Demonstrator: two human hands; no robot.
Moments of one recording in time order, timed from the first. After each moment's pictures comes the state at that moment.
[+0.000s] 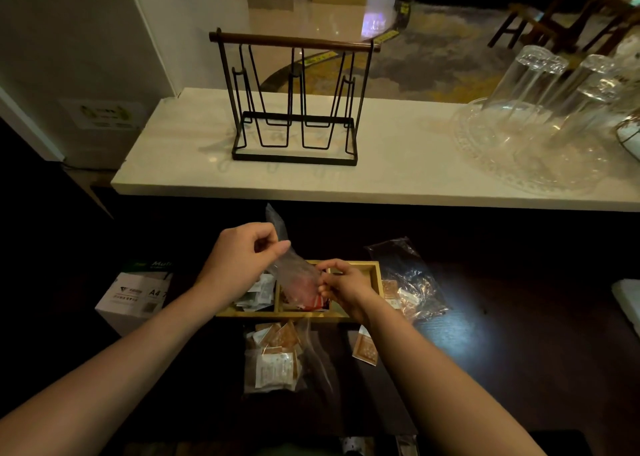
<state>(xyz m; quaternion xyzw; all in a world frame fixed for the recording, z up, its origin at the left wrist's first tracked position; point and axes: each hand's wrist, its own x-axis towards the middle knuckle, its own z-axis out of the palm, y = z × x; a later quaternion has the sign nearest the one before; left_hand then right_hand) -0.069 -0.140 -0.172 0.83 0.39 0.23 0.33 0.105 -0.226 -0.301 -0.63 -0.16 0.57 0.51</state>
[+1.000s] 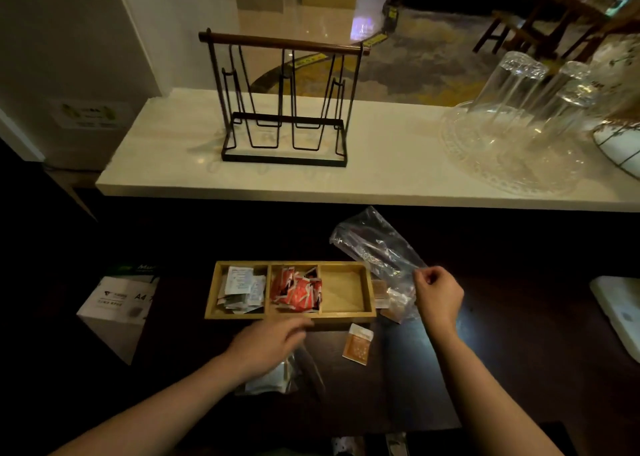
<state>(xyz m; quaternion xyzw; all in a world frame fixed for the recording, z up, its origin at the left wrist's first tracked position) -0.070 -0.201 -0.291 0.89 0.31 -0.08 0.32 0.198 -0.319 -0.293 -0.89 -0.15 0.07 0.41</state>
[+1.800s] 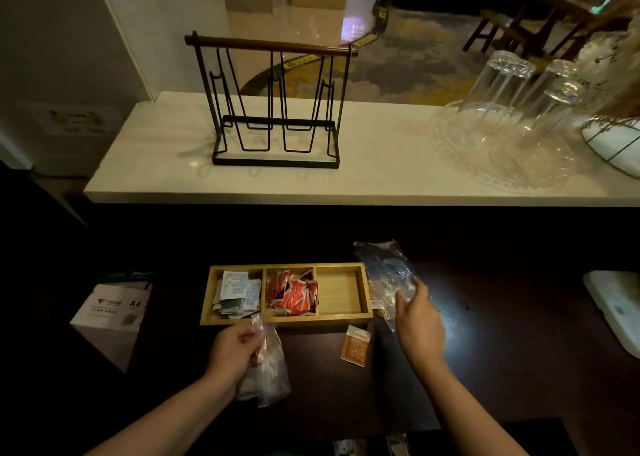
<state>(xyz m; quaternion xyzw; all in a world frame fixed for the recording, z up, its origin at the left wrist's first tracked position) -0.095 -0.203 -0.308 0.54 0.59 0.15 0.59 0.152 -0.338 -0.296 -0.94 -0.22 0.10 0.24</state>
